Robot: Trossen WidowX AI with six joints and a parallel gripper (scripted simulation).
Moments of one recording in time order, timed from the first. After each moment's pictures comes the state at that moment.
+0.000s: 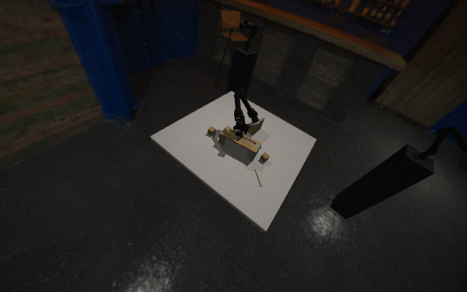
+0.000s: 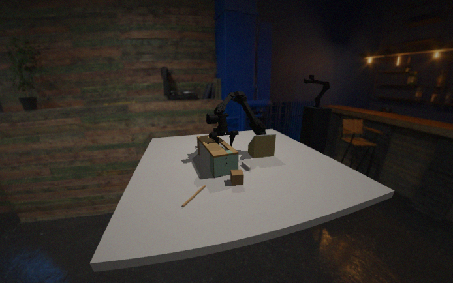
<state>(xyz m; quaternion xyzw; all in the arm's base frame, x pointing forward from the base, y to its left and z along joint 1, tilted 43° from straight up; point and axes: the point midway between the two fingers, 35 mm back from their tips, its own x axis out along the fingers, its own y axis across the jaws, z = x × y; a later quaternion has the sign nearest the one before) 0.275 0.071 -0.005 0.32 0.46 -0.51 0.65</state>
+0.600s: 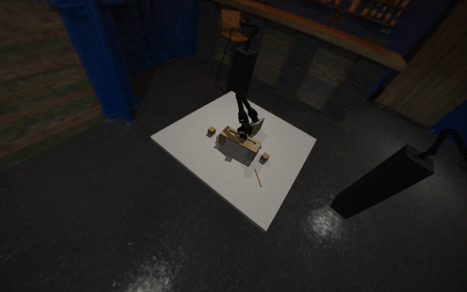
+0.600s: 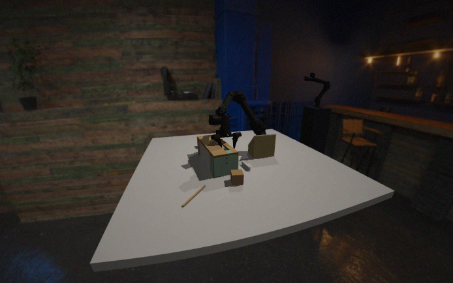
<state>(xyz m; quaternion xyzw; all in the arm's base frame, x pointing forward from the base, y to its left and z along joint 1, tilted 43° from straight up) 0.263 0.101 -0.034 0.32 0.46 -0.51 0.65</state>
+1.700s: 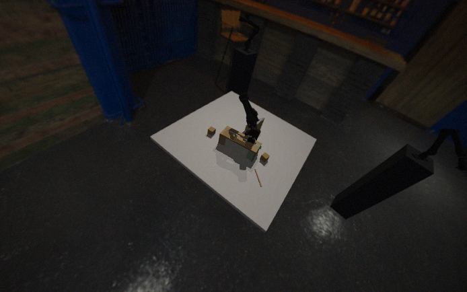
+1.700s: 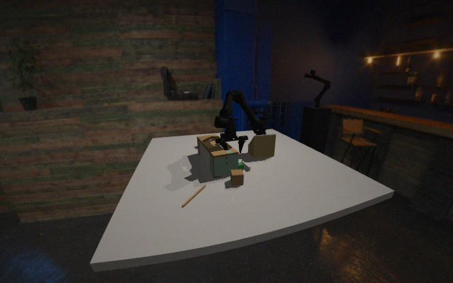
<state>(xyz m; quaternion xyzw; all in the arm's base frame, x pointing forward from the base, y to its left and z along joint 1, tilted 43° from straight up) 0.238 0.154 -0.087 0.31 0.47 -0.51 0.65</state>
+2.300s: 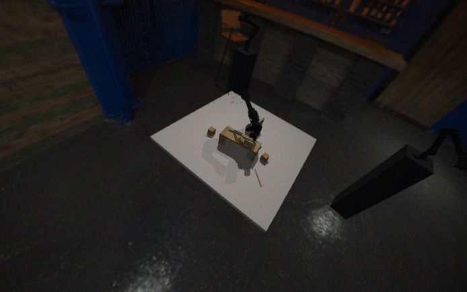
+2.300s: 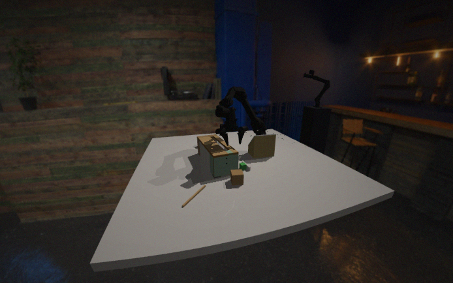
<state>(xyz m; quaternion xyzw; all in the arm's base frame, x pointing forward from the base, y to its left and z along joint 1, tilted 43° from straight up) 0.230 0.194 -0.045 0.30 0.48 -0.50 0.66</state>
